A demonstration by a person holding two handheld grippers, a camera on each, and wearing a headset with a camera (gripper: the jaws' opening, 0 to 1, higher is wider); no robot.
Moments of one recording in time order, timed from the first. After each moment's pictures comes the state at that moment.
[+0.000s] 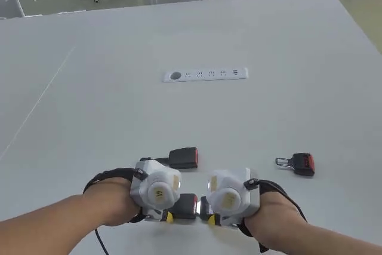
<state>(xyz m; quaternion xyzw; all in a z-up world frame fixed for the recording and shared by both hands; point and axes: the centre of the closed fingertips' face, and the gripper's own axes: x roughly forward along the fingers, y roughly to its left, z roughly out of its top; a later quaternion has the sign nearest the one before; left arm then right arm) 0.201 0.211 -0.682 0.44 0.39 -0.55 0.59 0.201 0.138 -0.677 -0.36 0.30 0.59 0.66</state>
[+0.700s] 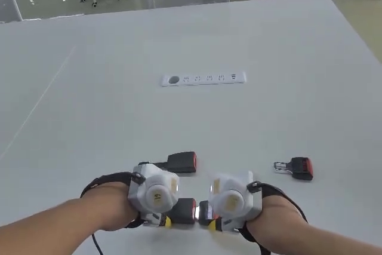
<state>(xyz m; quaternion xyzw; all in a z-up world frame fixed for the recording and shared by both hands) 0.203 0.210 -0.682 0.43 0.40 -0.55 0.60 0.198 0.141 -0.676 -0.34 0.31 0.59 0.66</state>
